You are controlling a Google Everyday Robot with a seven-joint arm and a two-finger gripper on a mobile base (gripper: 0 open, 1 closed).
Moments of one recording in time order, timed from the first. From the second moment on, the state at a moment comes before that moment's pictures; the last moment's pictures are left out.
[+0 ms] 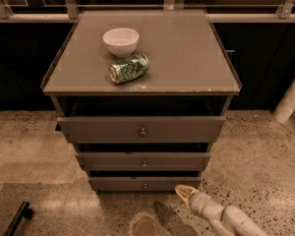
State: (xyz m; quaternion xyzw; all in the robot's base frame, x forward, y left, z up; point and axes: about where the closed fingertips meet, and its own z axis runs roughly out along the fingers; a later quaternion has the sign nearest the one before) arm 0.540 -0.178 0.288 -0.31 0.77 0.18 0.53
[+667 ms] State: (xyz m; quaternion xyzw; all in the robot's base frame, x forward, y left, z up) arm 0.570 -0.167 0.252 -0.29 0.78 0.18 0.52
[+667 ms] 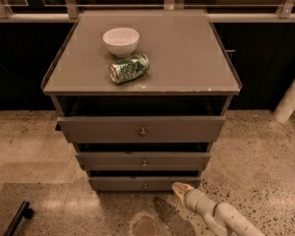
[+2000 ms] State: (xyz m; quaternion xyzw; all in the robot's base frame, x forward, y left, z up) arm 0.655 -0.172 0.213 -0.27 0.79 0.13 0.54
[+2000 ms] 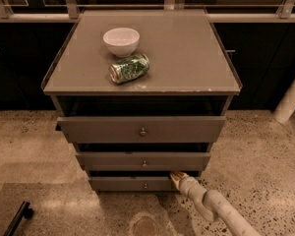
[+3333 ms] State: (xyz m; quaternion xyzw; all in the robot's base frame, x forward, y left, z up) arm 0.697 -0.161 0.191 -0.29 0.80 0.11 0.52
